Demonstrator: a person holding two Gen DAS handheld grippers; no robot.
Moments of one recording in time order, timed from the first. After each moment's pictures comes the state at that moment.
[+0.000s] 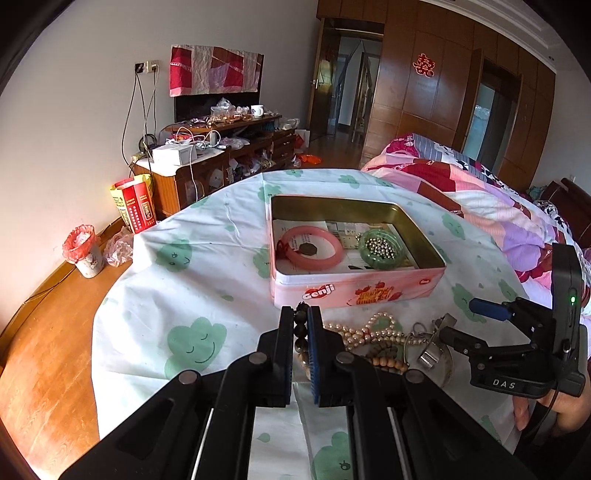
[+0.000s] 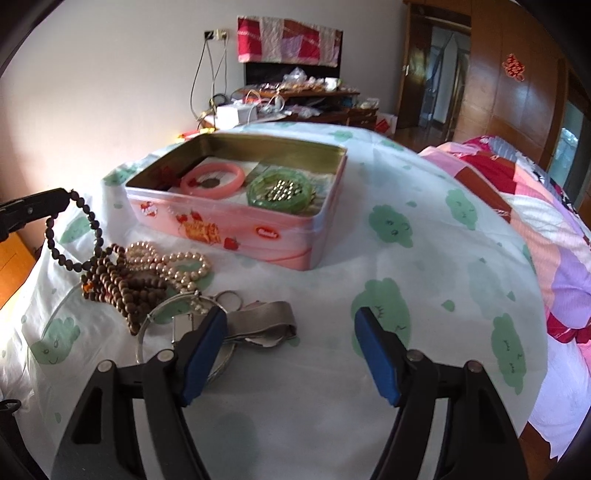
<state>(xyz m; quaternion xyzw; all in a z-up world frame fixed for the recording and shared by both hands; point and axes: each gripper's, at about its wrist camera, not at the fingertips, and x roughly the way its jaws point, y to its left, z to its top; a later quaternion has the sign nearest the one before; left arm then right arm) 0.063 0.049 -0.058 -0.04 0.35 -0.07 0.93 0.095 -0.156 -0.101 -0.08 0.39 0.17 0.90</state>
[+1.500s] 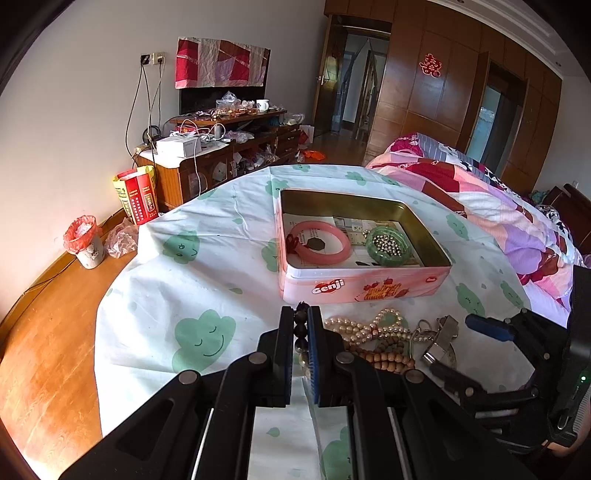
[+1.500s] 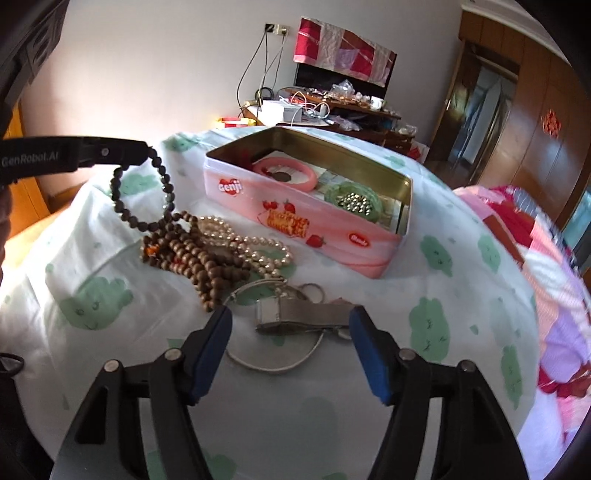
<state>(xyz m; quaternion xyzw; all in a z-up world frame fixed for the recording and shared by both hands) 0.061 0.060 -0.059 -0.05 0.36 -0.06 0.93 0.053 -0.104 -0.097 -0.19 0.36 0.21 0.89</state>
